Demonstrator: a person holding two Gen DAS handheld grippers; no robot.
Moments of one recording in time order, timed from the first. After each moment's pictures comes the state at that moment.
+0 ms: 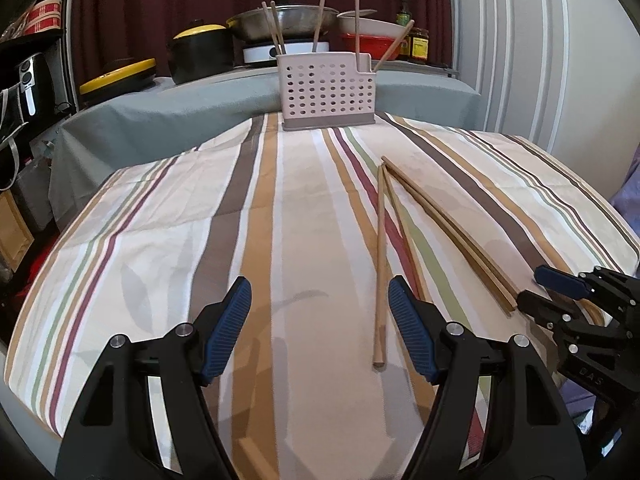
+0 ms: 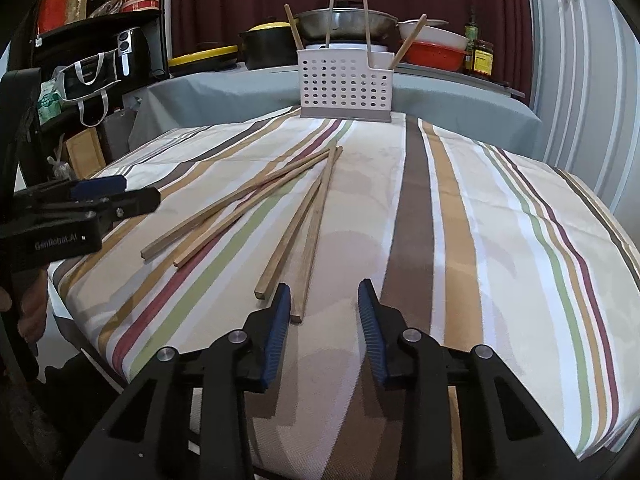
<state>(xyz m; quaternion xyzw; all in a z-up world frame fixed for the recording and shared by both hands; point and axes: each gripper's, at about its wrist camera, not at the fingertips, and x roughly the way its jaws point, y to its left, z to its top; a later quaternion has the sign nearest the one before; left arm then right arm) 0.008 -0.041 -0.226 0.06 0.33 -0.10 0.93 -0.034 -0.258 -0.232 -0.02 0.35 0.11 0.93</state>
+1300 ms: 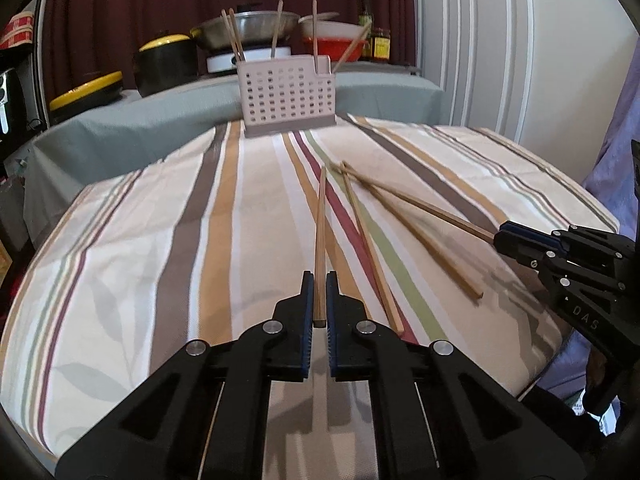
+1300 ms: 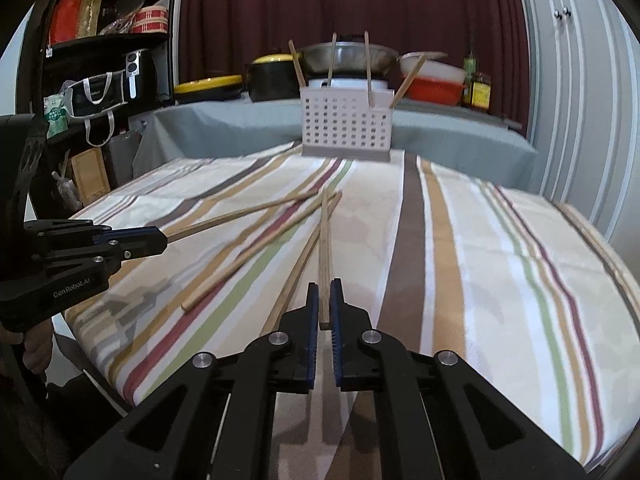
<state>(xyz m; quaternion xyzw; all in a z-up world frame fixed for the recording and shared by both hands) 0.002 -0.055 -0.224 0.07 0.32 -0.16 0.93 -0.034 -0.261 -0.208 -0.02 0.29 0.11 0.95</state>
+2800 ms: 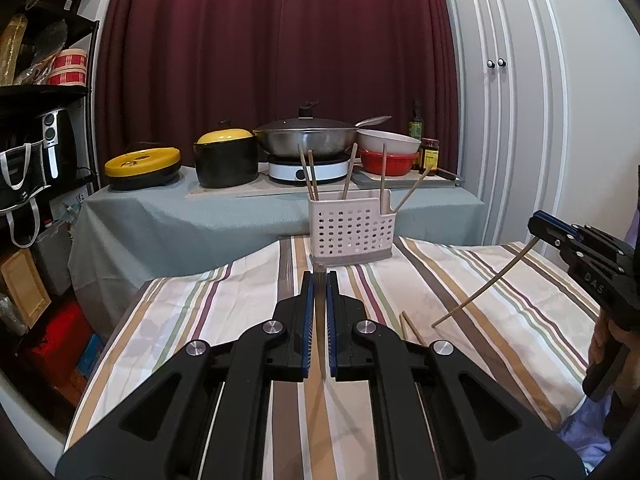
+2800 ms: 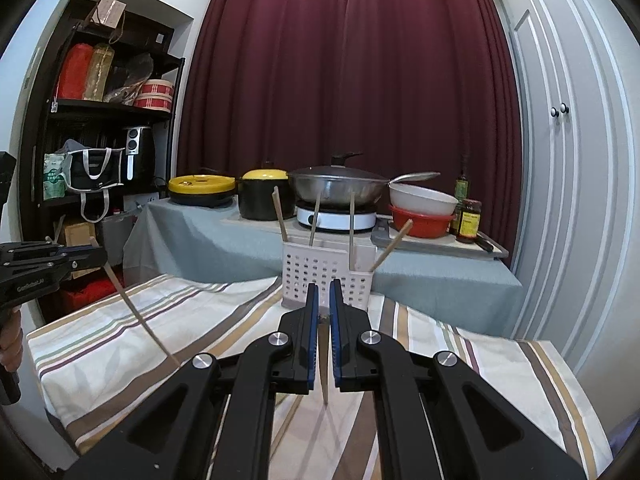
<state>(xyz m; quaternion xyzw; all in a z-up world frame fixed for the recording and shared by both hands) 0.025 0.002 -0.086 0.03 0.19 -0.10 0.98 0.026 -0.269 -0.076 -0.04 0.13 0.10 0.99</state>
